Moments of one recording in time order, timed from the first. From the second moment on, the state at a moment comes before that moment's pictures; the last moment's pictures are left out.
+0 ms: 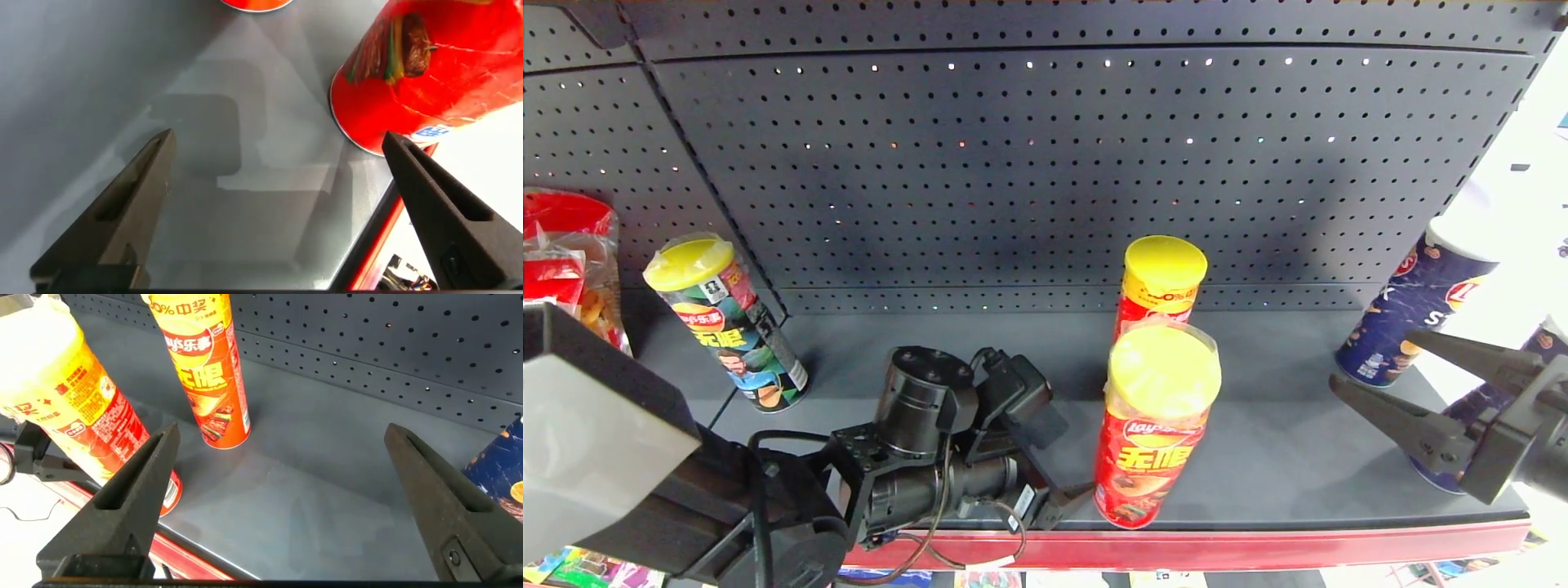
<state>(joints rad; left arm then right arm) -0.73 1.94 -0.64 -0.79 -0.18 0.14 0.41 1.08 -0.37 -0.58 0.04 -0.05</state>
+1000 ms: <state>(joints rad) -0.28 1.05 -0.37 -0.30 -0.09 0.14 0.24 0.75 -0.60 0.17 0.00 -0.14</state>
